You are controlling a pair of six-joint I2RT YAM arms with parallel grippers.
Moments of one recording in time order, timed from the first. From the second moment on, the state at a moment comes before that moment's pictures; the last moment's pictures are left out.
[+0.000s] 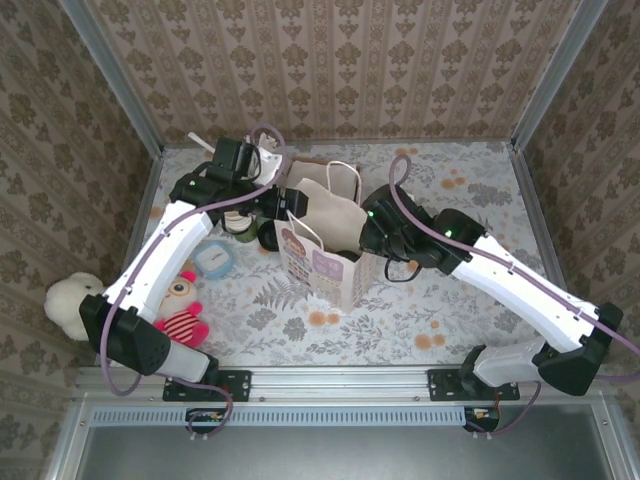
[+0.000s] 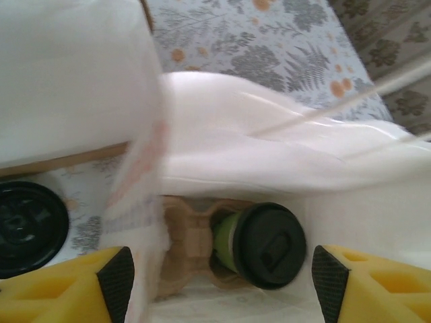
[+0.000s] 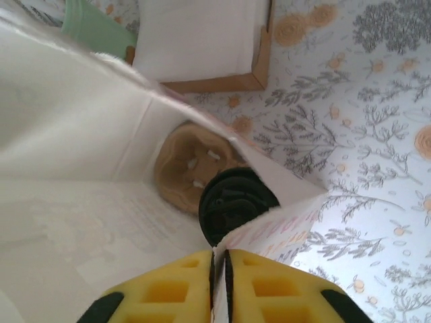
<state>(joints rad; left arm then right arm) -0.48 1.44 1.49 -0.88 0.48 -0.18 0.80 1.33 1.47 -1.04 0.23 0.97</state>
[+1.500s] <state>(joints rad) -0.19 1.08 1.21 -0.80 0.04 -0.48 0.53 1.51 1.67 -1.17 0.14 0.55</state>
